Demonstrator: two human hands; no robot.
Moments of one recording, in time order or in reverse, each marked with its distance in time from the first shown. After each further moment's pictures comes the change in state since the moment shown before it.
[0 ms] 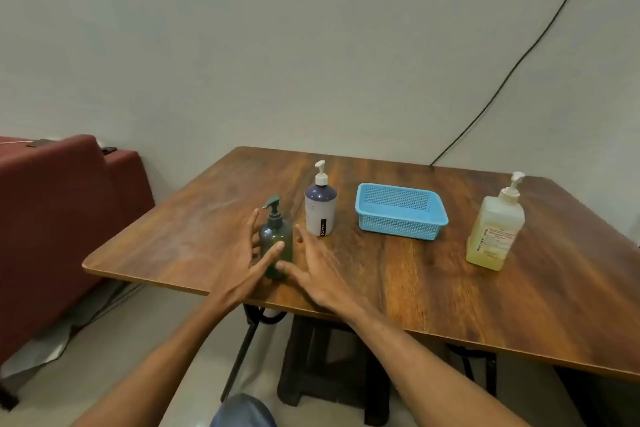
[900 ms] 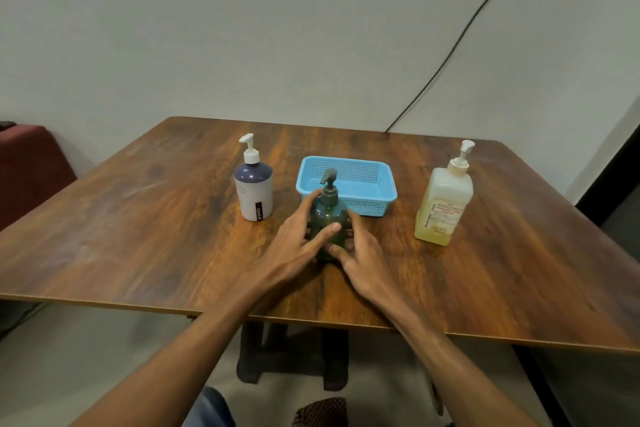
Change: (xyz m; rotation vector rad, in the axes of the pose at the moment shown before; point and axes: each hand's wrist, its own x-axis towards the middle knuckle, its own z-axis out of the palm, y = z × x) left_hand 0.062 0.064 0.168 -0.011 -0.281 0.163; right_hand -0.049 0.111 -0.111 0.178 0.230 0.149
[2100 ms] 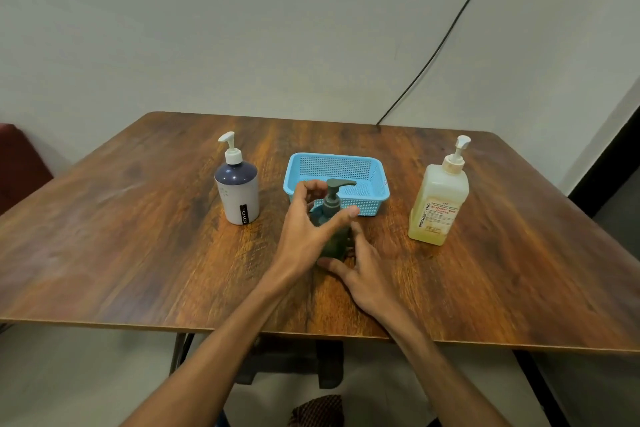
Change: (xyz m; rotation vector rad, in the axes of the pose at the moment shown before) left_hand 0.030 0.028 0.029 -0.360 0.220 -0.078; right_hand 0.005 0.036 -0.003 0.104 0.009 0.020
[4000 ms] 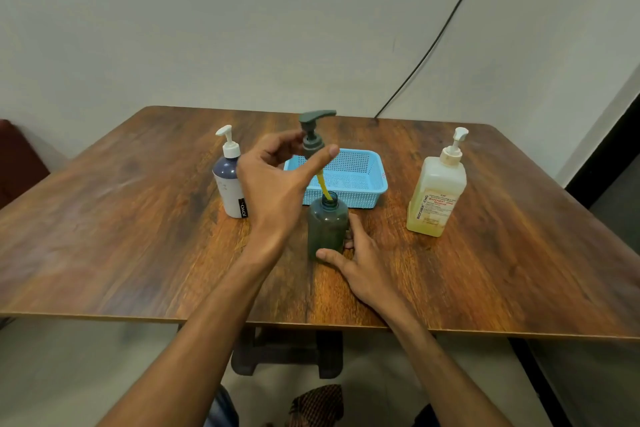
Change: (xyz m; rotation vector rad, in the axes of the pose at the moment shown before) left_hand 0.008 0.074 -0.019 0.001 0.370 0.246; right_hand 0.000 -0.003 0.002 0.017 0.014 0.027
